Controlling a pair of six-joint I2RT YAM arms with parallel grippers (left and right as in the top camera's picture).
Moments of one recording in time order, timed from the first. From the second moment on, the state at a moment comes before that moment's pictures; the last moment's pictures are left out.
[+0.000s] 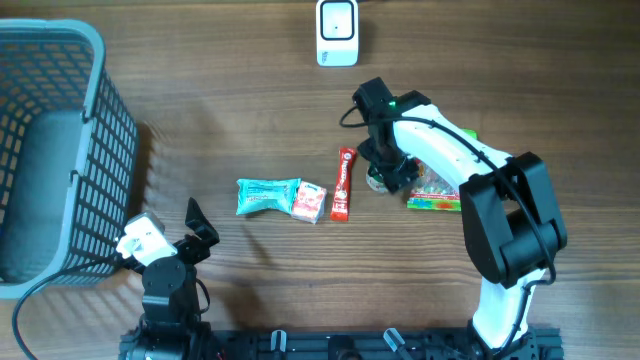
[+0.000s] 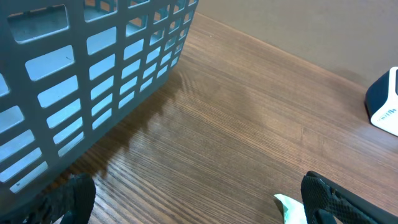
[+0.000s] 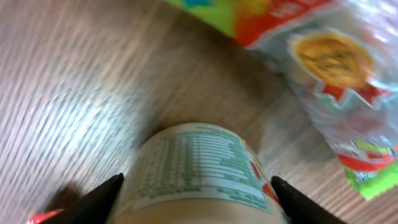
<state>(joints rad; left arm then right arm) -0.11 0.08 0.13 -0.44 -0.42 -0.44 0.45 2.02 1.40 -0.94 0.05 1.36</state>
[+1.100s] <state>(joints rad) -0.11 0.08 0.13 -0.44 -0.42 -0.44 0.40 2.03 1.77 -1.41 -1.00 0.31</state>
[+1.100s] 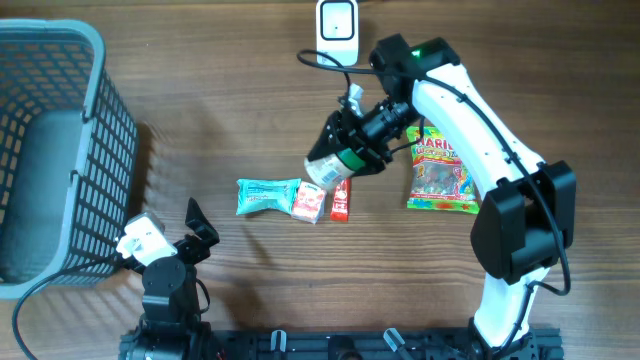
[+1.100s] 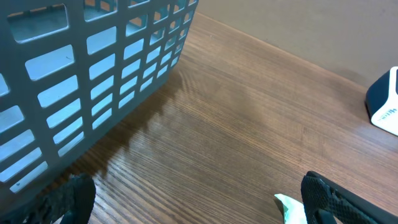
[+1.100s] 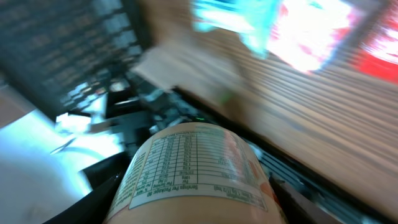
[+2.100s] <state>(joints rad) -0.11 0.08 0.13 -0.44 -0.42 -0.44 0.43 1.95 1.49 0.11 0.21 0.31</state>
